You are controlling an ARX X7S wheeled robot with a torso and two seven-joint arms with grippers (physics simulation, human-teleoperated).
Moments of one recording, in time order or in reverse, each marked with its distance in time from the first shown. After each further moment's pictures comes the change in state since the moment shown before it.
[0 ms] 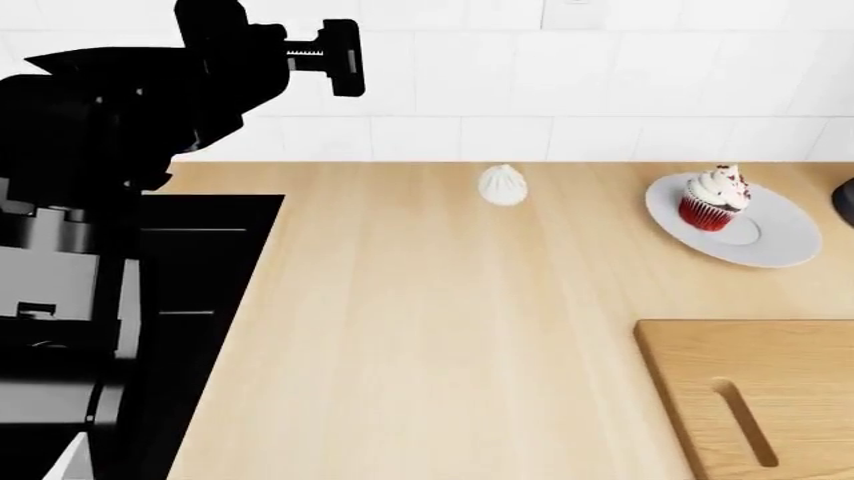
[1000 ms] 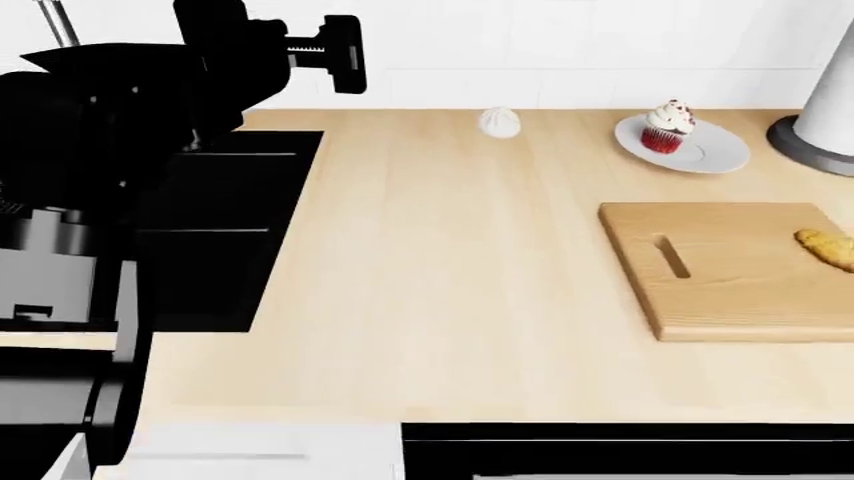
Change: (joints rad) left arm 0.001 -0.006 0.008 0.029 -0.021 -0.008 -0.015; right arm -0.008 -0.010 -0.004 0.014 -0.082 -0.014 -0.188
